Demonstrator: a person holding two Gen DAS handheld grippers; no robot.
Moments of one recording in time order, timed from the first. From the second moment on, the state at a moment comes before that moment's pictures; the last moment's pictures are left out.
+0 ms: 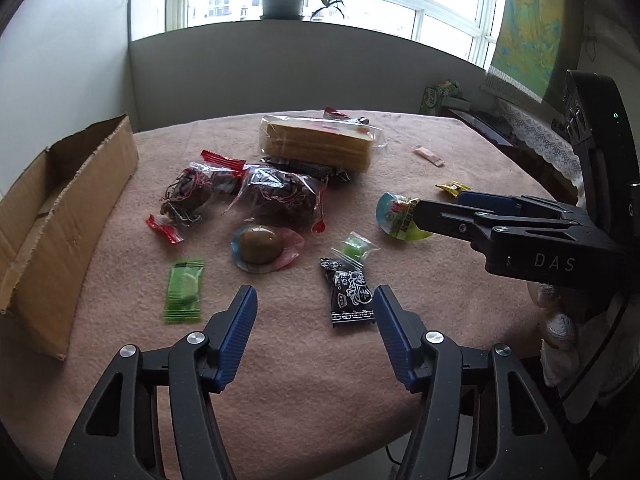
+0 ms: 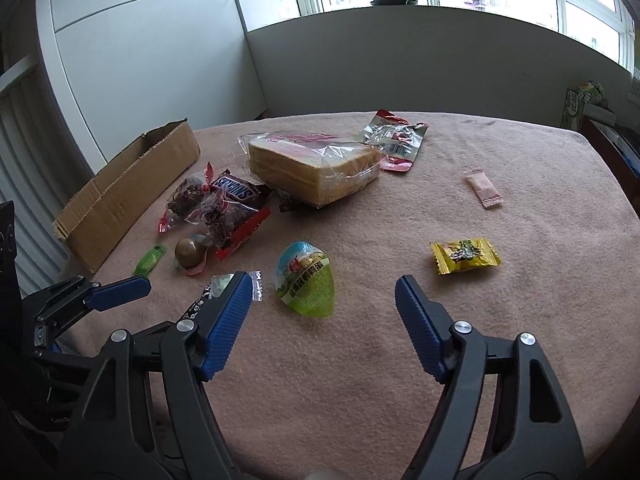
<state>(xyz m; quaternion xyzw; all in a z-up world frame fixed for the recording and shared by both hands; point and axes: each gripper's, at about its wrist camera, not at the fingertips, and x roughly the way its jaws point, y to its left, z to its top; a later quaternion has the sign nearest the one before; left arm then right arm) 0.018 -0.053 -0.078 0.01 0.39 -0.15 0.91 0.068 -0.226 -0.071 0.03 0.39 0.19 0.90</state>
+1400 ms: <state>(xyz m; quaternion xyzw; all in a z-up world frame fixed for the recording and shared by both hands) 0.020 -0.052 -0.077 0.02 0.38 -0.14 0.91 0.085 -0.214 -0.073 0.01 0.40 0.20 0.89</state>
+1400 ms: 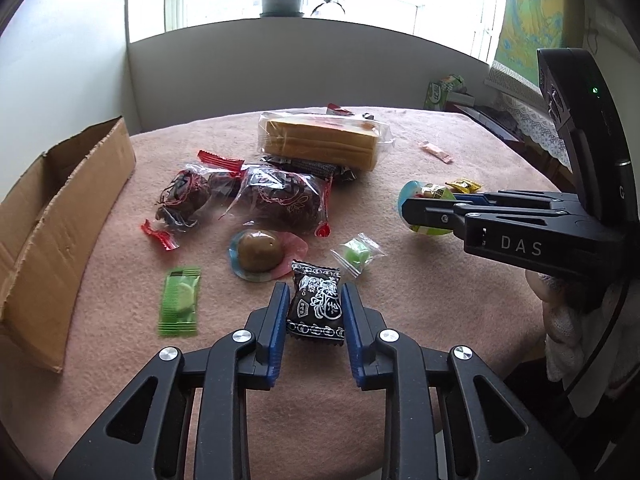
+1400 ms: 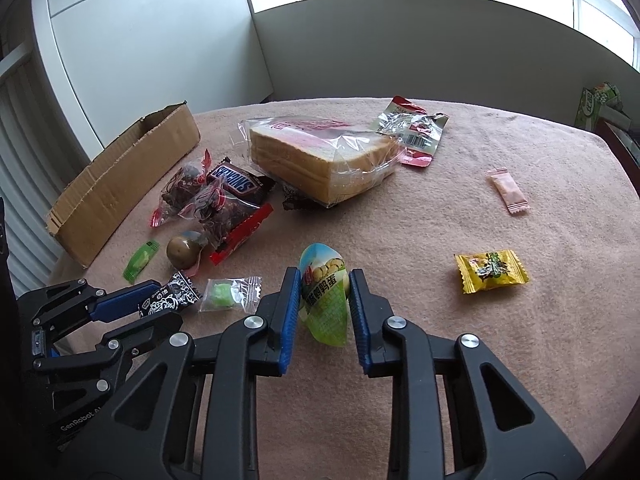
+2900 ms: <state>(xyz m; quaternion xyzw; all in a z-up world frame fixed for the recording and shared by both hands) 0.020 0.163 -0.038 -0.10 0.30 0.06 0.95 0.137 0.060 -0.020 -0.04 0.36 0.37 0.86</state>
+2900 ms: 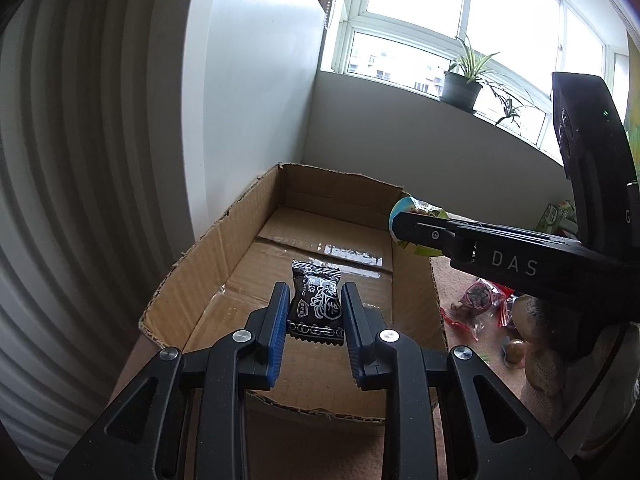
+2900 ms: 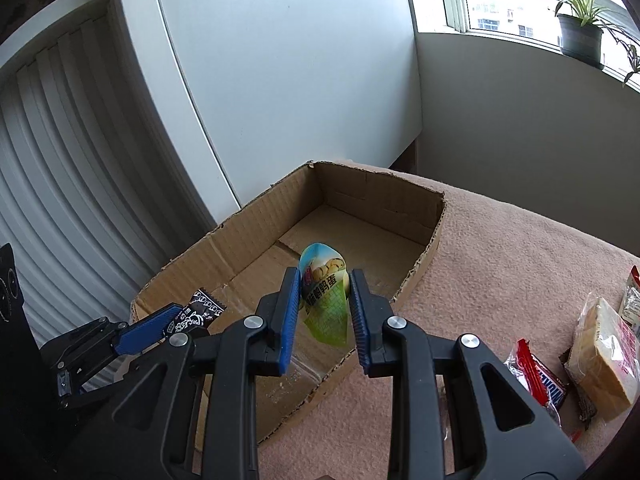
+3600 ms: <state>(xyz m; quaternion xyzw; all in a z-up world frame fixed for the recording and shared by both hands) 0.013 0.158 -0.032 -0.12 0.29 0.04 0.95 0.128 0.024 -0.004 -0.04 0.34 0.34 0.88</state>
